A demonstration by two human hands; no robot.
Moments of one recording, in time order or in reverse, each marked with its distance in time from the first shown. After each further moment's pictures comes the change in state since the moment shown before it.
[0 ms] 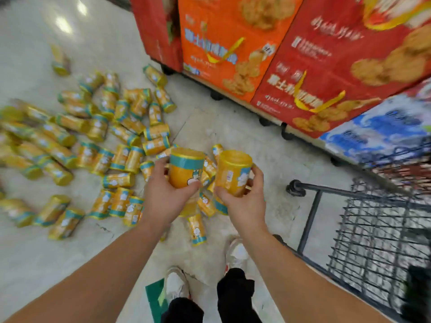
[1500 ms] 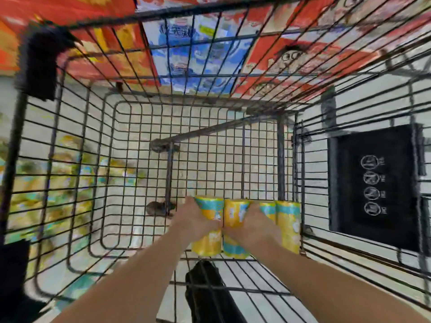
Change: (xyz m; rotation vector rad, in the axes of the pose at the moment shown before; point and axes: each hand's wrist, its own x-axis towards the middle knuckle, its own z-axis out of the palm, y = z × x) left_hand -0.306 0.100 0.499 0.799 -0.827 -0.116; right_hand -0.001 0.192 -0.557 -0.810 -0.110 0.621
